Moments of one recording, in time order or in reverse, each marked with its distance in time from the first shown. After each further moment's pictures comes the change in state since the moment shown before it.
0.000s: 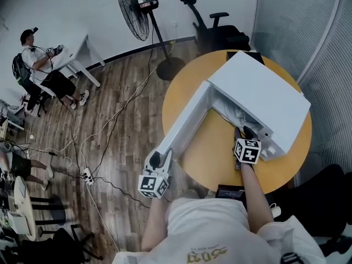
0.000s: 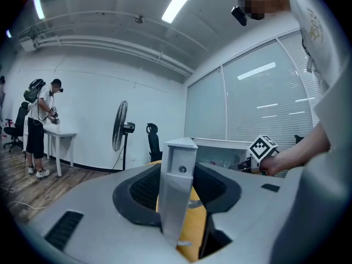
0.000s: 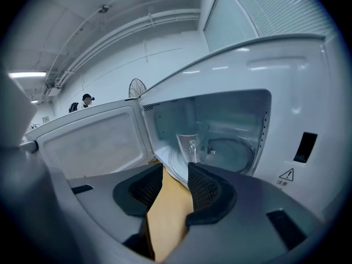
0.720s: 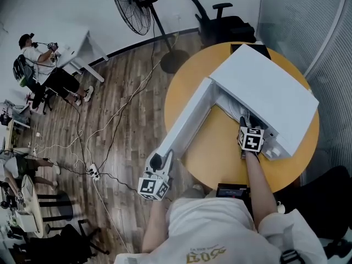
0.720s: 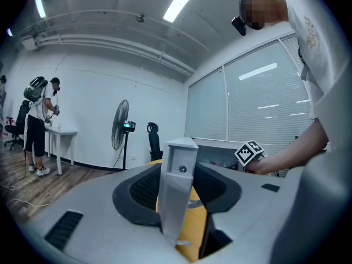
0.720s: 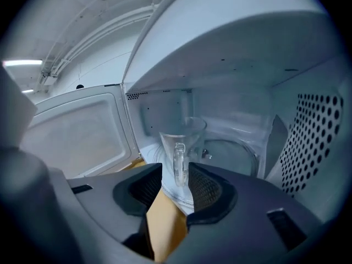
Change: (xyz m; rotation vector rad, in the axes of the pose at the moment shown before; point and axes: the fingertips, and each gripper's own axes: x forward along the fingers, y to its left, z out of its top) left arm -0.001 -0.001 -0.002 -0.014 0.005 0.007; right arm 0.052 -0.028 0.002 -0.064 0.056 -0.054
